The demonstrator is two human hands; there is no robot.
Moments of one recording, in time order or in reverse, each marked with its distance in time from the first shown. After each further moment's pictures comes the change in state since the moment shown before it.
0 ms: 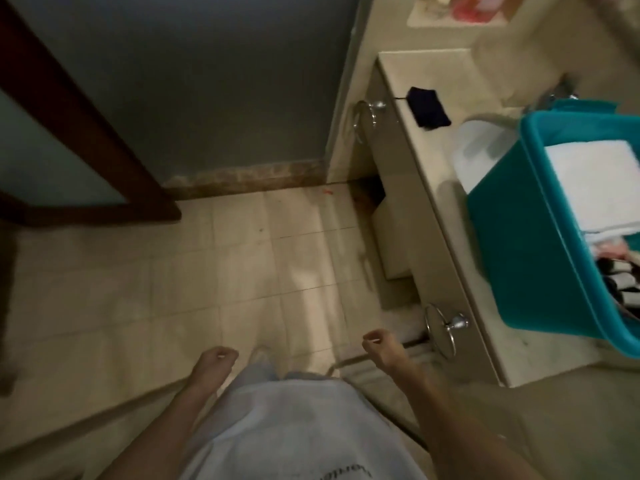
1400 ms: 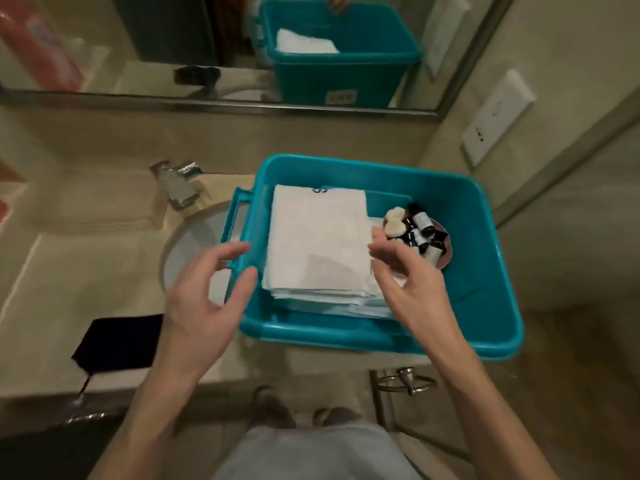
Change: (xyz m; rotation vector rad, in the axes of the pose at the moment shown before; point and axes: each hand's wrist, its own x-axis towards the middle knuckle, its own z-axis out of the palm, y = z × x) left_hand -0.066 0.699 0.303 0.594 -0.859 1.547; right_hand -0.018 -0.084 -0.384 0.817 1.377 0.180
